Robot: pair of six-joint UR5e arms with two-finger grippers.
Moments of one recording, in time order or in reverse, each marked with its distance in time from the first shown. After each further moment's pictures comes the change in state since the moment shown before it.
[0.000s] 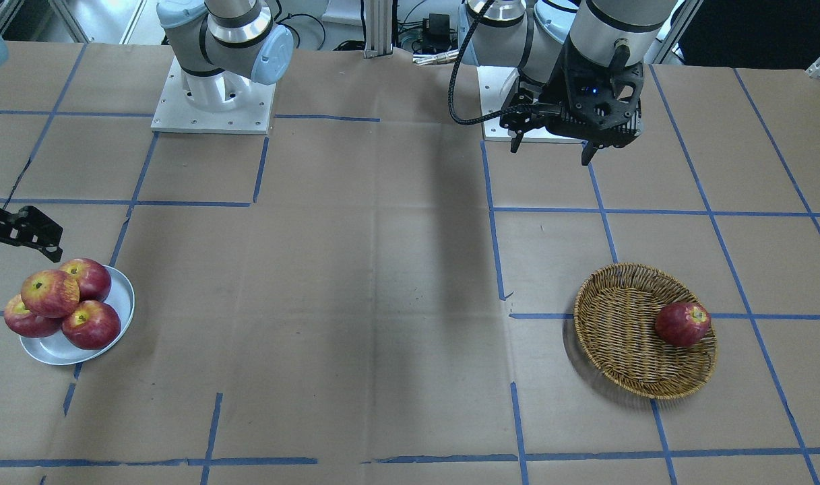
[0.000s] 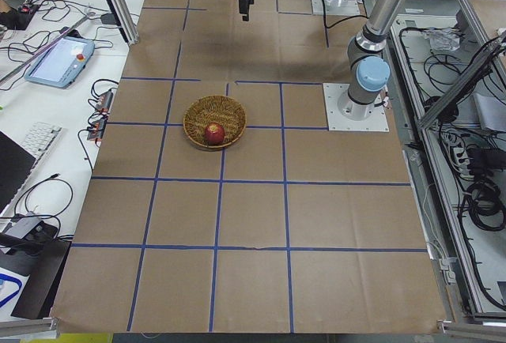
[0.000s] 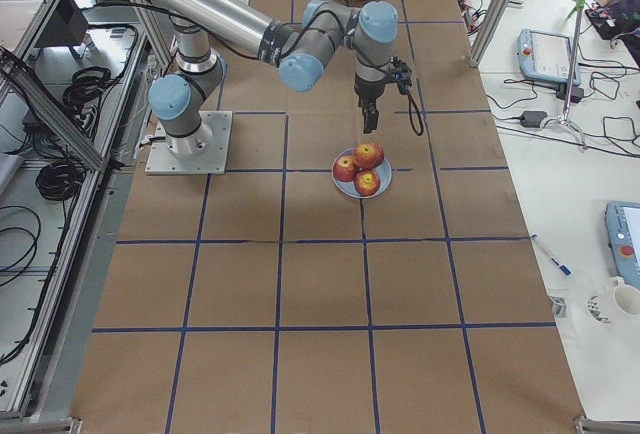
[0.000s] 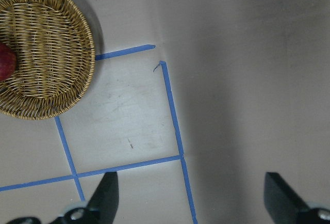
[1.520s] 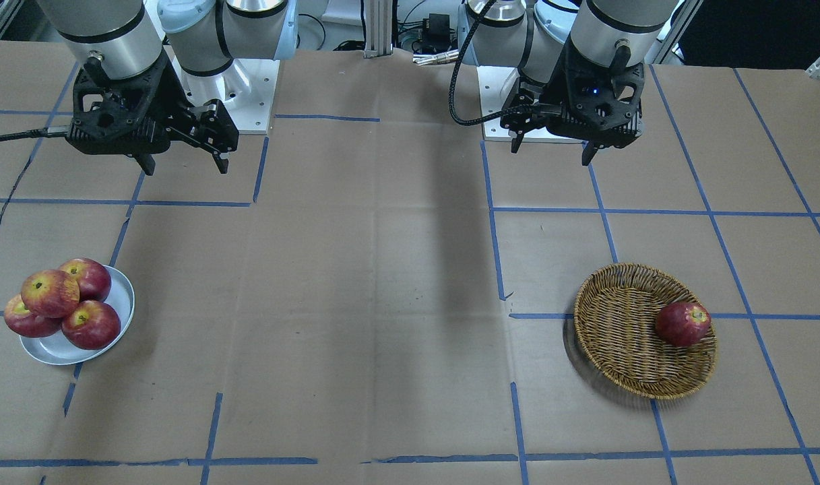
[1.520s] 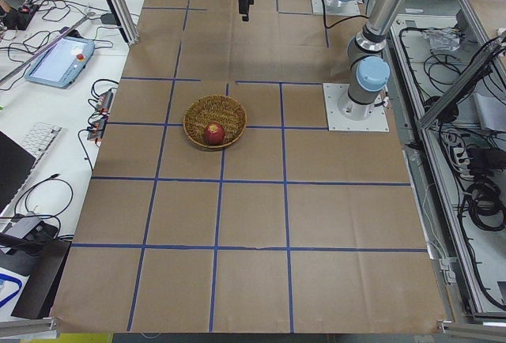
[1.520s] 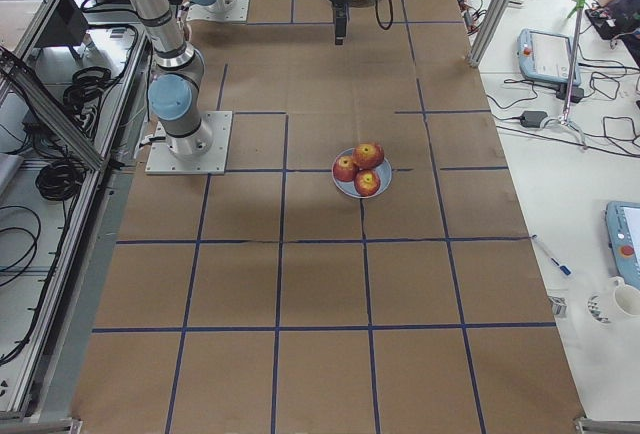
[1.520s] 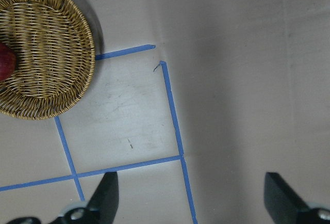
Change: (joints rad) left arm 0.001 -0.001 0.000 0.000 0.000 -0.001; right arm 0.371 -0.141 -0.027 0.174 0.000 0.409
